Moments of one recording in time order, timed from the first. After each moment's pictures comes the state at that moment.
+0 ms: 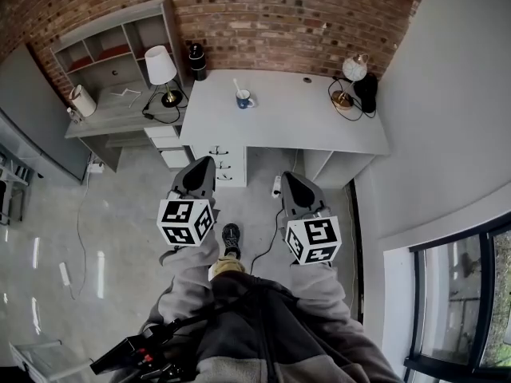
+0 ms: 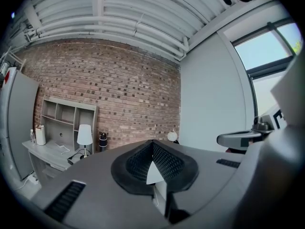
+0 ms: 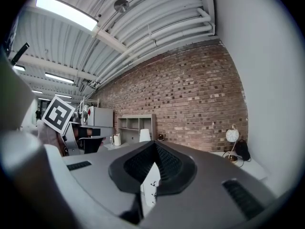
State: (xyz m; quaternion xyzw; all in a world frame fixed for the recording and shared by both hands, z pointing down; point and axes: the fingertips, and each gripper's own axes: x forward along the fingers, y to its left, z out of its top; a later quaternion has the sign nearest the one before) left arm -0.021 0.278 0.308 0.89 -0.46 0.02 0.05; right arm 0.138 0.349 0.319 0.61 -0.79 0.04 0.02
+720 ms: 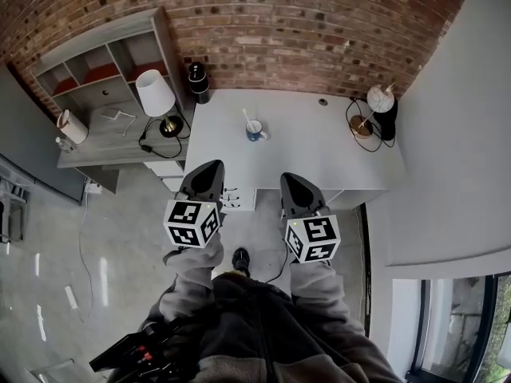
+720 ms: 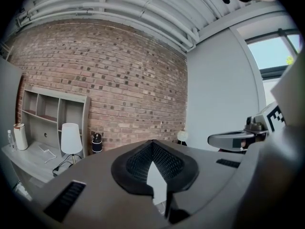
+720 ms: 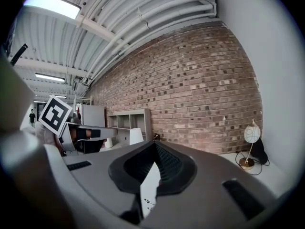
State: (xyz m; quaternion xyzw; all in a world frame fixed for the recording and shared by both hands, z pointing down) left arm -0.006 0.041 0.314 0.90 -0.42 0.04 0.08; right arm 0.132 0.102 0.324 0.61 -0.79 0.07 0.04
